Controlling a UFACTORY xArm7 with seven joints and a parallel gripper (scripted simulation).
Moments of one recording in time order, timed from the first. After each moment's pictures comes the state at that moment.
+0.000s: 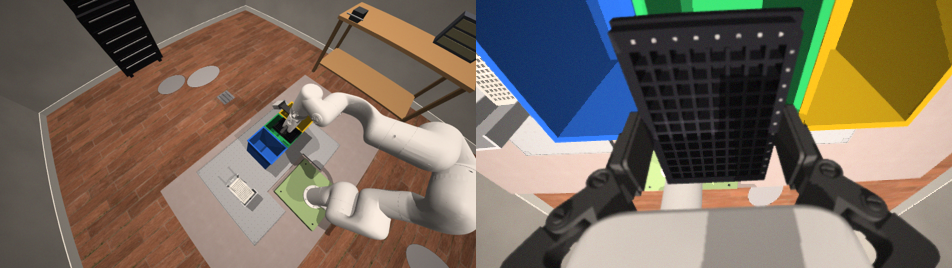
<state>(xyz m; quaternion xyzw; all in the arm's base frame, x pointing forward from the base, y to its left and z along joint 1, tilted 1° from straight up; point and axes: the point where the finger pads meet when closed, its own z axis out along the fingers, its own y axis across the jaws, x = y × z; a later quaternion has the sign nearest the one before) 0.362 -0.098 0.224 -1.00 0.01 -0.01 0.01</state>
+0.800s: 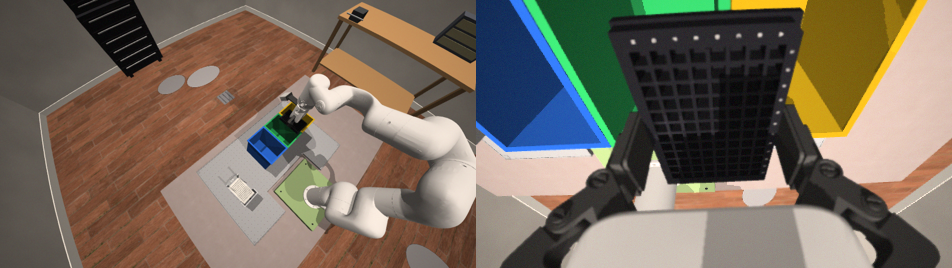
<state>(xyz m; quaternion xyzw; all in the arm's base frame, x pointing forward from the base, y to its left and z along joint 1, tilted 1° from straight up) 0.370 -0.166 0.221 -1.00 0.01 -0.01 0.01</state>
